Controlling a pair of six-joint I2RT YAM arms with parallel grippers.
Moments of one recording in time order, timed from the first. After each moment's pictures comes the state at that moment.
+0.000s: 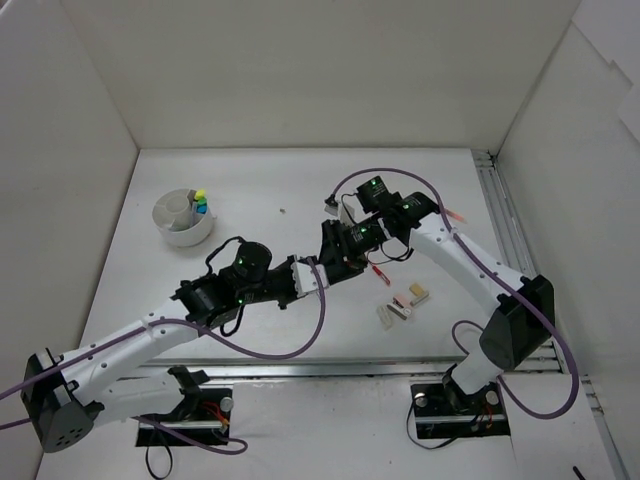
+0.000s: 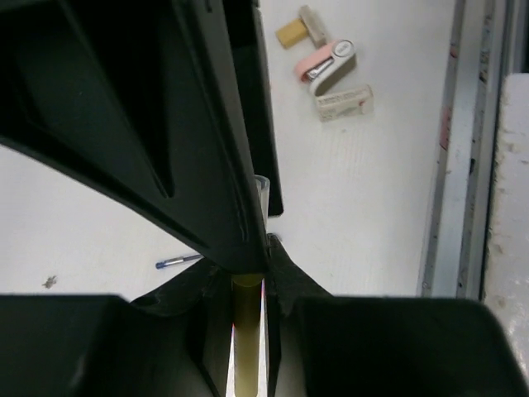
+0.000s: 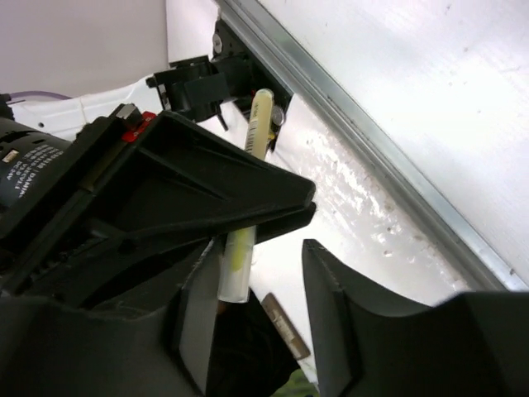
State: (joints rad) left arm -0.87 1.08 0.88 -0.28 0.33 0.48; right arm 0.60 1.57 1.40 -0.89 -0.87 0.53
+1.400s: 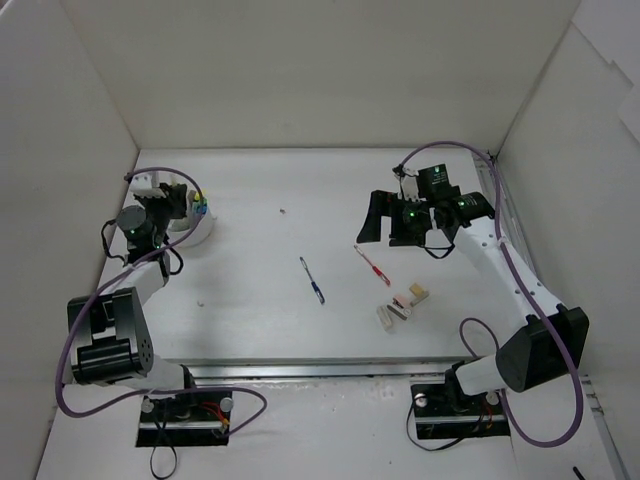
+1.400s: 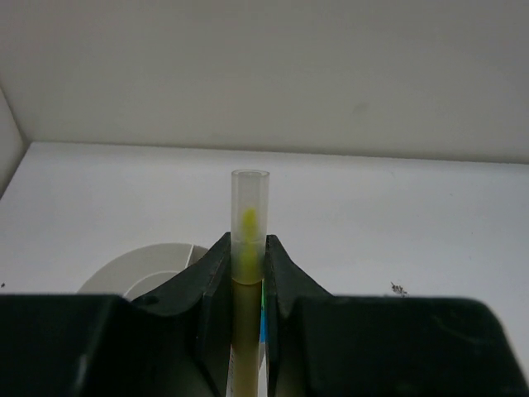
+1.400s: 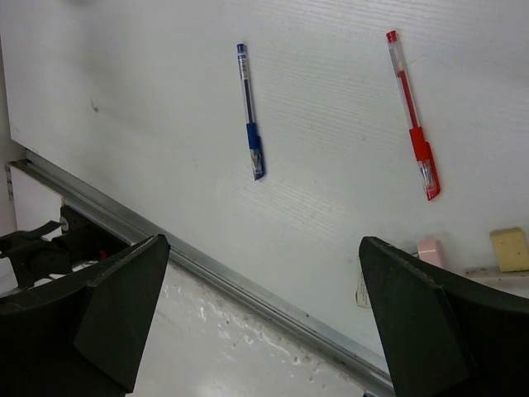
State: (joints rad) left arm 0.20 1.47 0.72 0.81 0.36 -0.20; right arm 0.31 1.41 1.32 -0.82 -0.42 0.35
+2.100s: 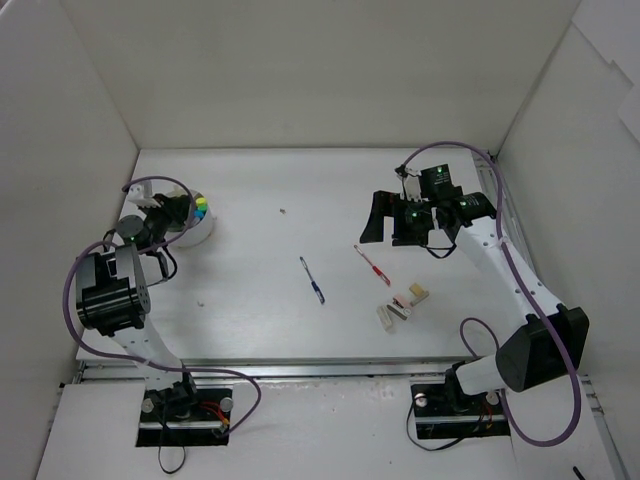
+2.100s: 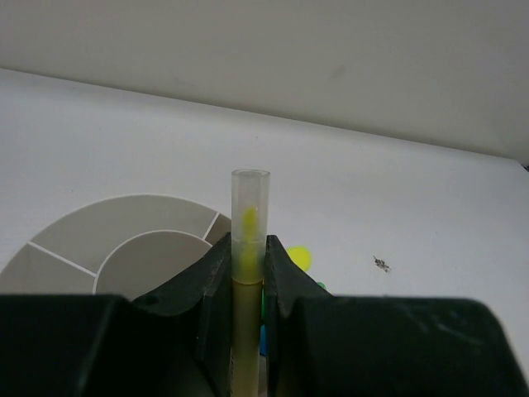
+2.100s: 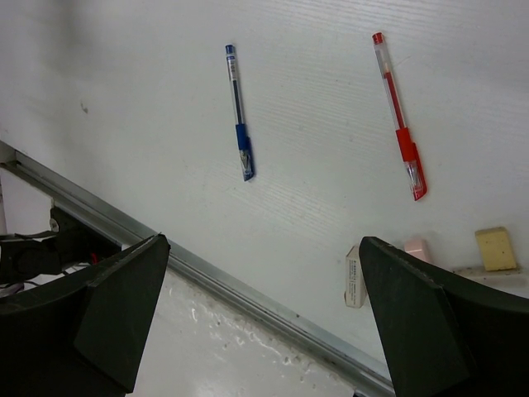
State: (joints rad) left arm 0.31 1.84 0.77 1.16 0.60 -0.42; right arm 0.29 1.41 1.31 -0.82 -0.41 0.33
